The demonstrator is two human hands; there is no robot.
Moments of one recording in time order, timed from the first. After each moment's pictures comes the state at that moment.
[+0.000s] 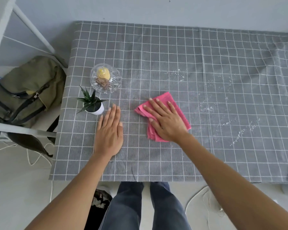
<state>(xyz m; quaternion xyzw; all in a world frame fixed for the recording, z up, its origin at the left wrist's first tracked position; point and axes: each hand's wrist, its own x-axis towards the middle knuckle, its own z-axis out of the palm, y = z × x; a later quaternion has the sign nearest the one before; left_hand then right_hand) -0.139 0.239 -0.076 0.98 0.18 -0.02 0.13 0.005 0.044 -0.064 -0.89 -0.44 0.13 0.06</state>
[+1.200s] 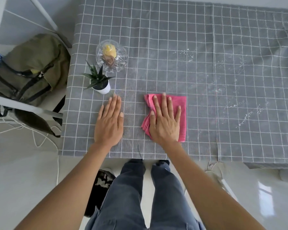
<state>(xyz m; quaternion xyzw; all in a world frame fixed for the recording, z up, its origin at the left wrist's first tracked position) -0.181 0.242 -0.075 0.97 0.17 -0.03 0.14 -0.093 0.068 -0.062 -0.96 -0.20 0.14 0.12</state>
